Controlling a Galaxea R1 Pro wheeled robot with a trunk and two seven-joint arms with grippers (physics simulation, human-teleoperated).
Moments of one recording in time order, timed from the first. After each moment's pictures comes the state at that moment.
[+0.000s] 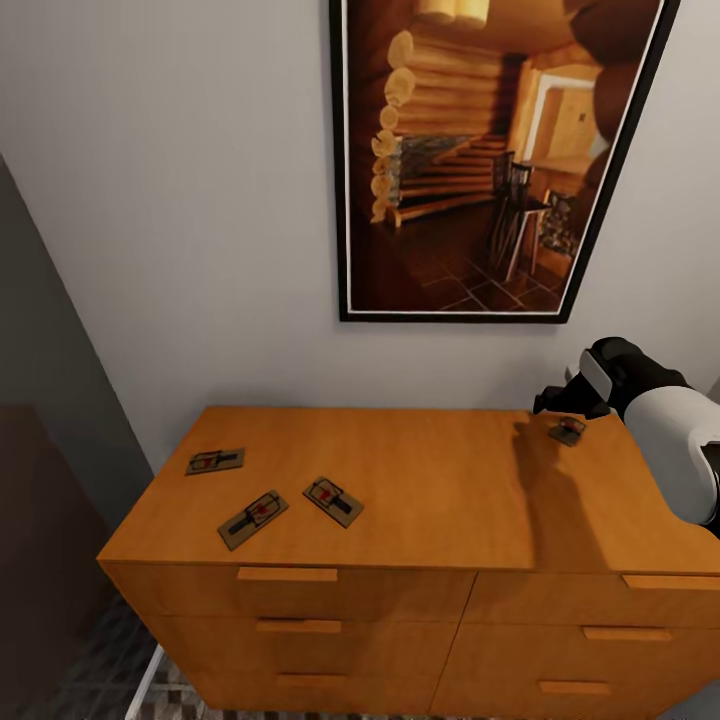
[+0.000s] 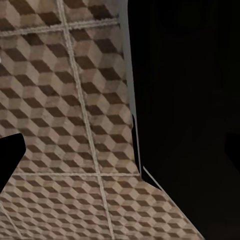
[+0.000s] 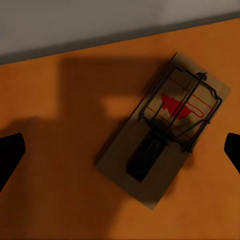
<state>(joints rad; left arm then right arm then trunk) -0.06 0.04 -0.13 0.08 0.01 -0.08 0.08 -1.46 -0.29 0.02 -0.21 0.00 0.97 0.04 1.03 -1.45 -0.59</state>
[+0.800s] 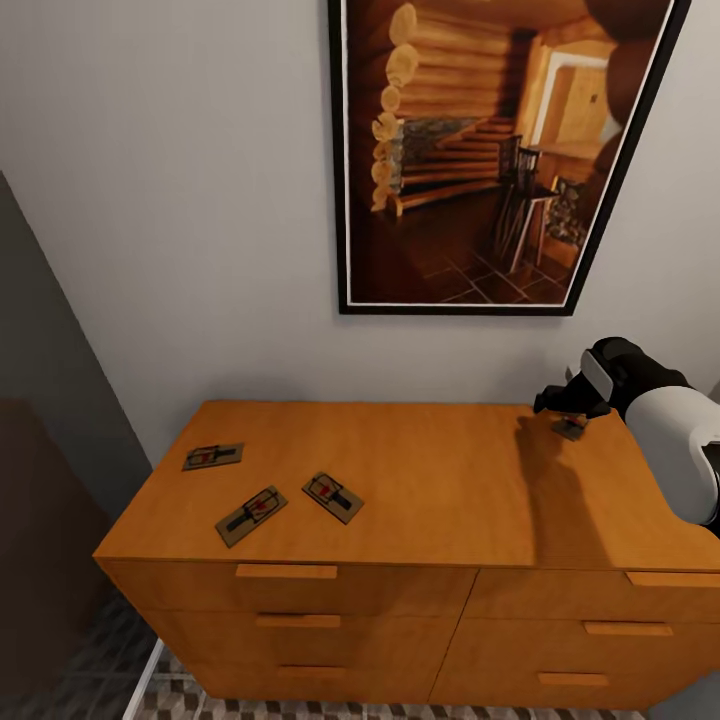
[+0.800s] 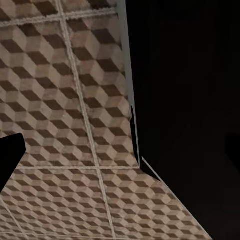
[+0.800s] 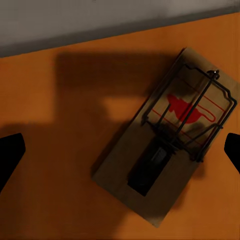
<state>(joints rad) -0.06 0.04 -0.13 0.08 0.01 -0.08 0.08 -1.46 -0.30 0.02 -0.21 0.00 0.96 0.04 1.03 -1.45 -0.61</state>
